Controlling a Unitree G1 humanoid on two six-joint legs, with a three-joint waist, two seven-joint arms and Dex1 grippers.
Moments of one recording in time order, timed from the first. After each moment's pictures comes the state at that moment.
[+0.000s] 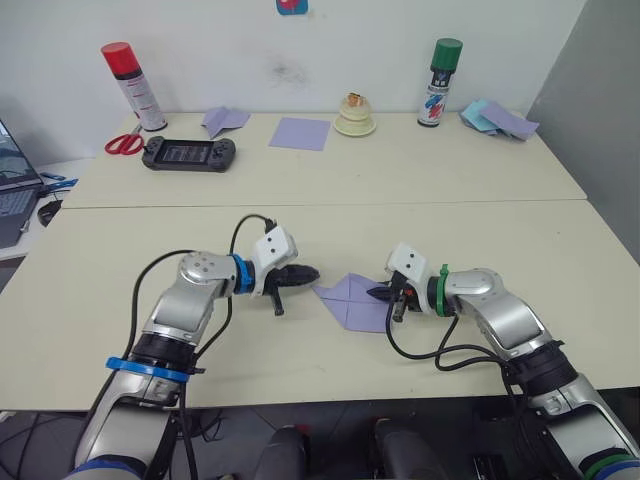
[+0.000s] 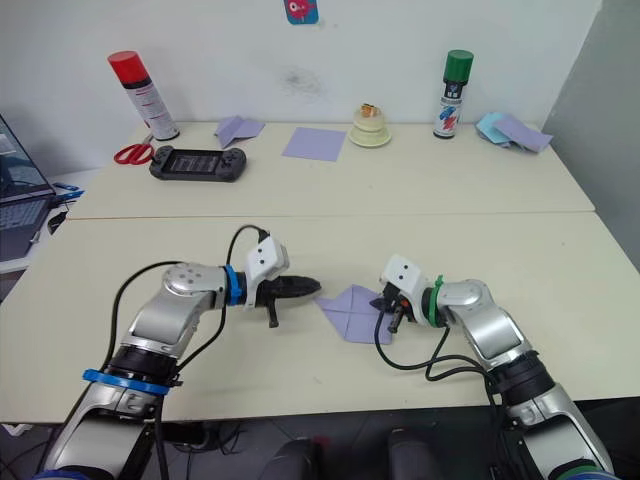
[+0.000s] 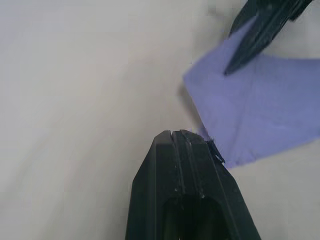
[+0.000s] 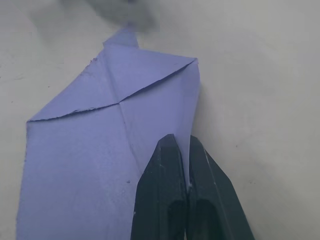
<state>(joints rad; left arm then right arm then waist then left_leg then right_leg) -0.55 0.56 -0.15 0.14 -0.13 0.25 -1.11 -0.51 -0.48 0.33 0.04 0.10 0.53 0.89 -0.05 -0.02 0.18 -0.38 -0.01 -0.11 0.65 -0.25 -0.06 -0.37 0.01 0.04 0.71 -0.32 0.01</state>
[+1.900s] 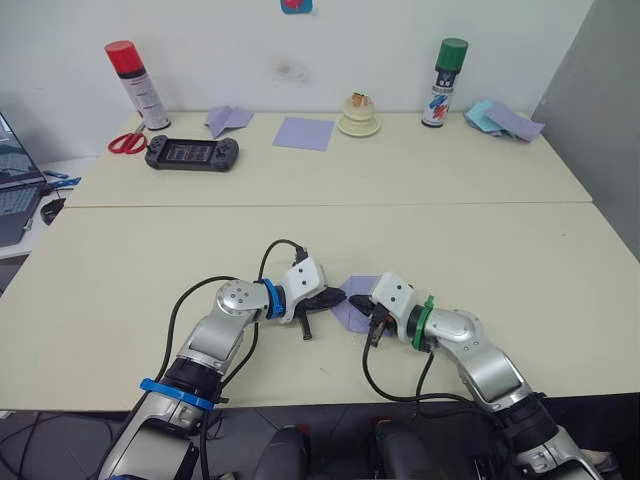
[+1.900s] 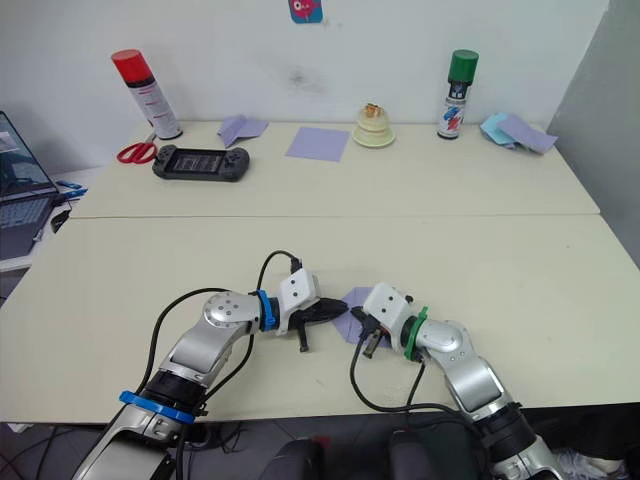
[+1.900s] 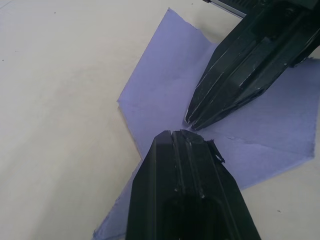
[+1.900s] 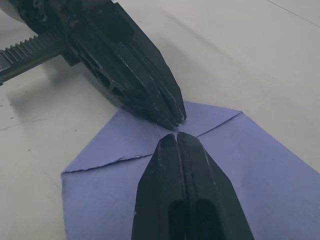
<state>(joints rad) -0.44 0.43 -0.28 0.23 -0.07 0.12 -0.99 -0.26 -0.33 0.34 -0.11 -0.02 0.33 0.65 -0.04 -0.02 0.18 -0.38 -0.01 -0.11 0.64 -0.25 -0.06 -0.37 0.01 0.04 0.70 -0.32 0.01</state>
